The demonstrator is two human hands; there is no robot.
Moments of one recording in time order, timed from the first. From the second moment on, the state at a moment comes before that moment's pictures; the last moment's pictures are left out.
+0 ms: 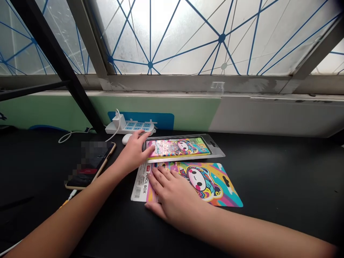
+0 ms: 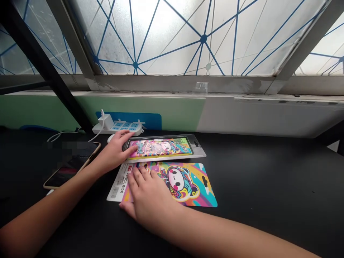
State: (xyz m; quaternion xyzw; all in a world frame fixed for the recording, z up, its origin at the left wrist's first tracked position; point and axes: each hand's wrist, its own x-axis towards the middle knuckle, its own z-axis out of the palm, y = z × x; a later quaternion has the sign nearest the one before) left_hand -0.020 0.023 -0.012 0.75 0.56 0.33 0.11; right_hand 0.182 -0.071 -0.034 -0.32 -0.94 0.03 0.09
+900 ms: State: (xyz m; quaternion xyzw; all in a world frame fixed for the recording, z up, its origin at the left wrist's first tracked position) left_hand -0.008 0.004 -0.006 0.91 0.41 0.07 0.03; right_hand 0.203 -0.020 -0.037 -0.18 -0.97 -0.01 0.19
